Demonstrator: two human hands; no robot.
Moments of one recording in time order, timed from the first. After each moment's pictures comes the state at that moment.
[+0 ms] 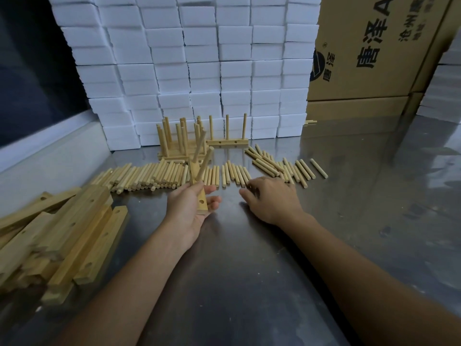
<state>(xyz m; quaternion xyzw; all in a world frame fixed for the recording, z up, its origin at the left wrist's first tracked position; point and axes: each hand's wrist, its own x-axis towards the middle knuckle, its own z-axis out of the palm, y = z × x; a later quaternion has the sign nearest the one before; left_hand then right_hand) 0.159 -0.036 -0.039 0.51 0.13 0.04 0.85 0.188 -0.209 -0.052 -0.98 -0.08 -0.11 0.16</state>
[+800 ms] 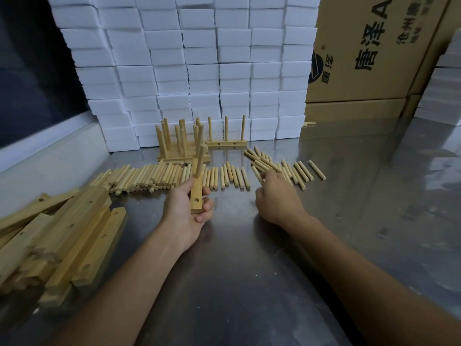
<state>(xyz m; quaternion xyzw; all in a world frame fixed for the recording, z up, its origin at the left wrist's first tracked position) 0.151 -0.034 -0.033 0.46 0.09 -0.03 0.88 0.179 -0.211 -0.042 -0.95 -0.01 -0.12 0.29</state>
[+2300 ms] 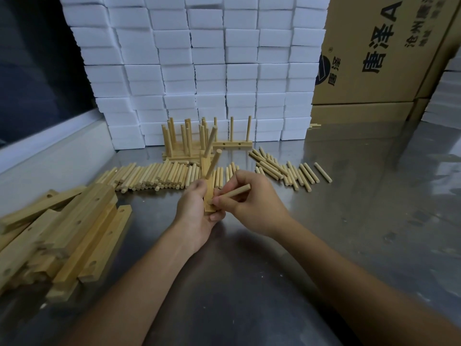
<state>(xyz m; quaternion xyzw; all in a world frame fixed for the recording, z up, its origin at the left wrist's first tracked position) 0.156 -0.041 -0.042 0.49 0.09 0.00 0.87 0.144 -0.173 -0.027 -0.79 -0.20 -0.07 0.58</state>
